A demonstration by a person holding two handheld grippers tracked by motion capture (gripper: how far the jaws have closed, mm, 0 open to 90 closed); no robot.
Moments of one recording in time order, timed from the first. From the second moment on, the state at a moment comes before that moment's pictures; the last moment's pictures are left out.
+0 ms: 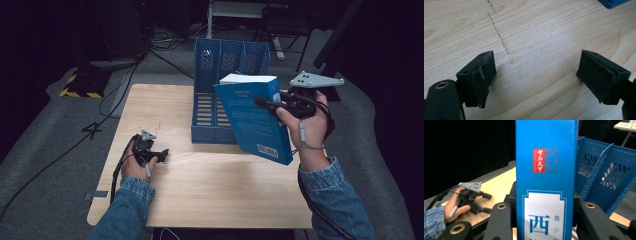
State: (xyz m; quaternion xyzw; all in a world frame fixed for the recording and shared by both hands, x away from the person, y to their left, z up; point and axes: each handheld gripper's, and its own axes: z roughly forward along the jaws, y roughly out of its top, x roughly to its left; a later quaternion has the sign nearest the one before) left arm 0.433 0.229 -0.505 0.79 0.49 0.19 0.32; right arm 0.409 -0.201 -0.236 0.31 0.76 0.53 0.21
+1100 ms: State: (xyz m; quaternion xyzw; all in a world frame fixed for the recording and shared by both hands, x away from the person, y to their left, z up) left arm 0.433 0.228 -0.505 0.79 0.49 0.19 0.32; right arm 0.509 -0.244 -0.209 0.39 0.69 0.56 0.22
